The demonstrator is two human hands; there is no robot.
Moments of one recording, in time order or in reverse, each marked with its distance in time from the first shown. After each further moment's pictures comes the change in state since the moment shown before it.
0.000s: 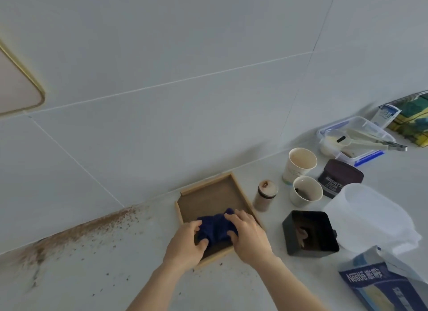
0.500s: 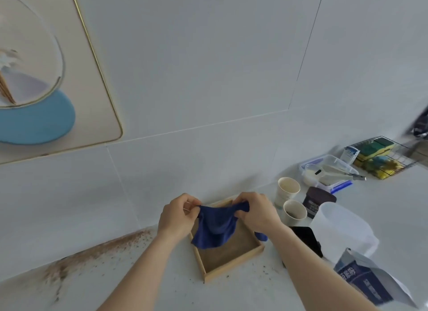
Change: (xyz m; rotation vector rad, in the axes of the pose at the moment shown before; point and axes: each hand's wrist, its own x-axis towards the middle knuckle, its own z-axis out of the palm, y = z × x) left_hand -0.083 0.044 -0.135 -0.301 0.359 0.221; right_hand -0.047 -0.098 -0.136 0.131 0.262 0.002
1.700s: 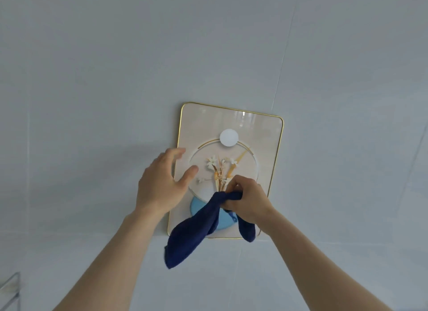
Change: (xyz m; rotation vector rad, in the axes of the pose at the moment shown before) left_hand -0.080 0.025 -0.460 0.083 0.801 0.478; right_hand -0.014 -0.478 -0.009 0.182 0.165 -0.553
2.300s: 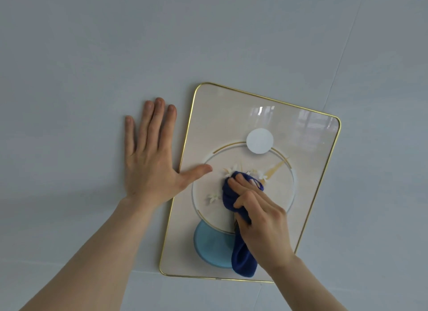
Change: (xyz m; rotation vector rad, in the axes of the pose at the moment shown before) left_hand 0.106 -0.089 0.060 0.557 0.415 0.284; right_hand 0.079 0.065 0.060 -0.332 0.427 -0.812
